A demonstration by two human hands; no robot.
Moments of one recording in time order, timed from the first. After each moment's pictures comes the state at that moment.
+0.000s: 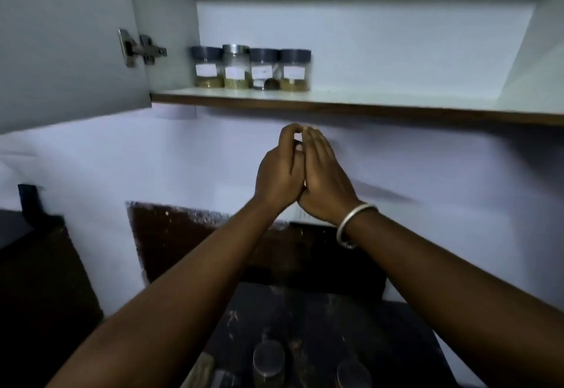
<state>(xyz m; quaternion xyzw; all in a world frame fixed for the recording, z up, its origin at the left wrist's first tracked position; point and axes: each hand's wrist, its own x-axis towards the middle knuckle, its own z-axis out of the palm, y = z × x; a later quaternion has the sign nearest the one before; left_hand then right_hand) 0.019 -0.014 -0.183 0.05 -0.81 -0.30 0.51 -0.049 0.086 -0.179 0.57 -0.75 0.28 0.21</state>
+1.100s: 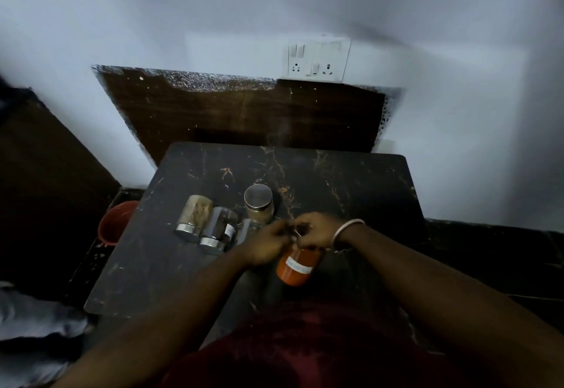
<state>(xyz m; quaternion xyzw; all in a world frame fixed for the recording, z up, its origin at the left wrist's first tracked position) 0.153 0.105 -0.529 0.22 -0.77 -0.60 -0.08 0.001 0.229 -0.507 0.42 -0.78 0.17 -0.42</state>
